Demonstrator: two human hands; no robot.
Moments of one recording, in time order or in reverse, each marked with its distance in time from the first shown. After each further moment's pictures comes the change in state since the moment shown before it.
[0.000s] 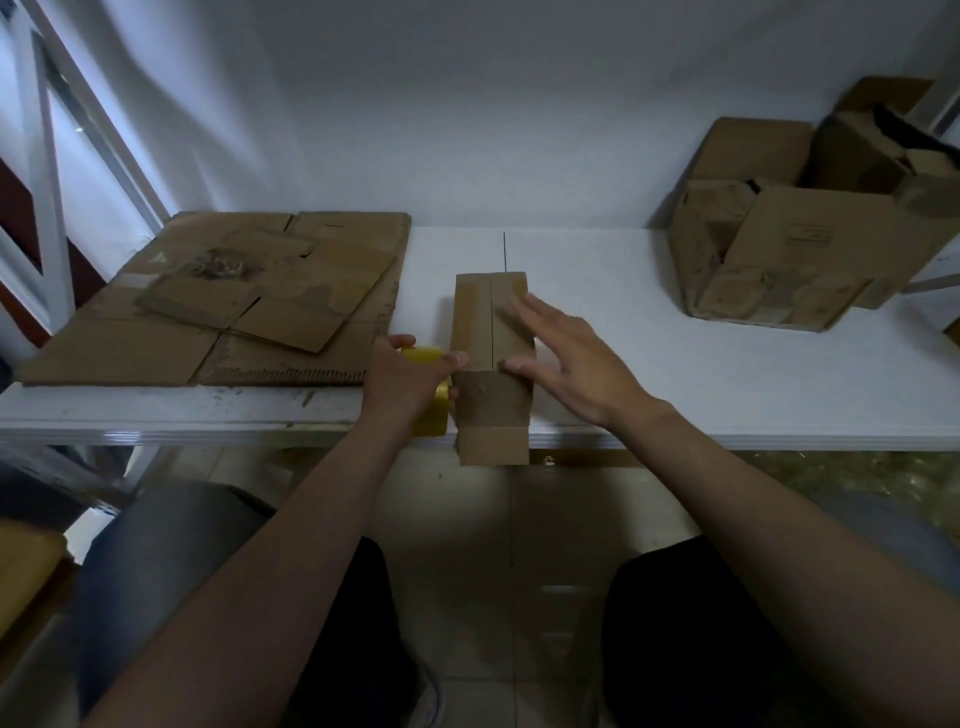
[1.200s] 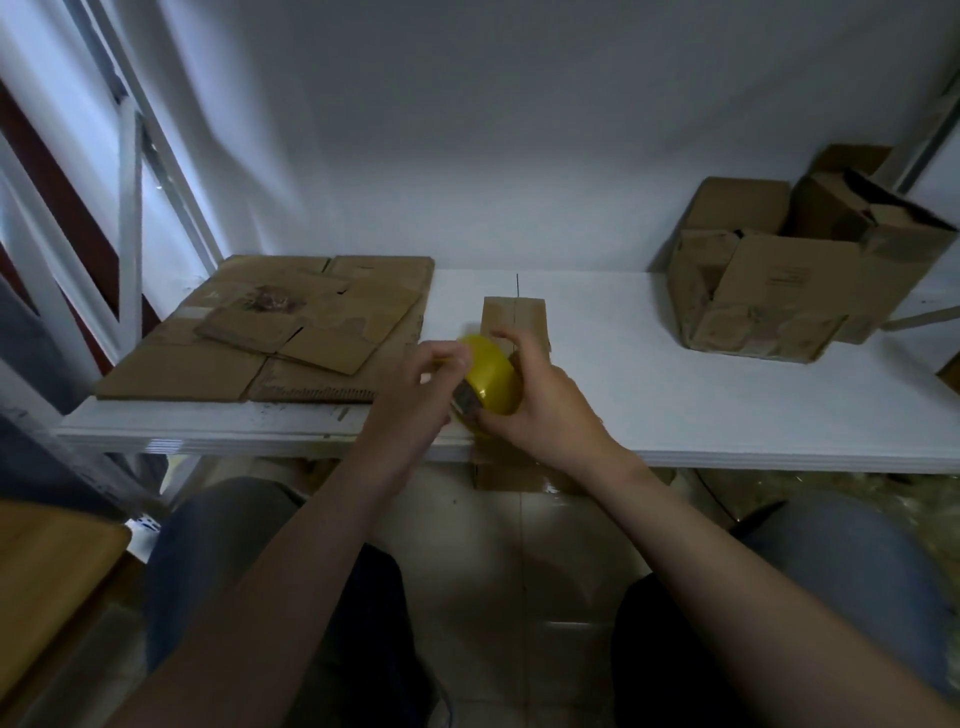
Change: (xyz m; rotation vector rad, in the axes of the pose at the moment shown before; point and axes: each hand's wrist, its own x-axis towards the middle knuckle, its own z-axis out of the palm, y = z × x) left_hand -0.116 0.045 -0.041 0.052 -0.159 0.305; right_hand -0.048 -0.106 -0.009 0.304 0.159 -0.057
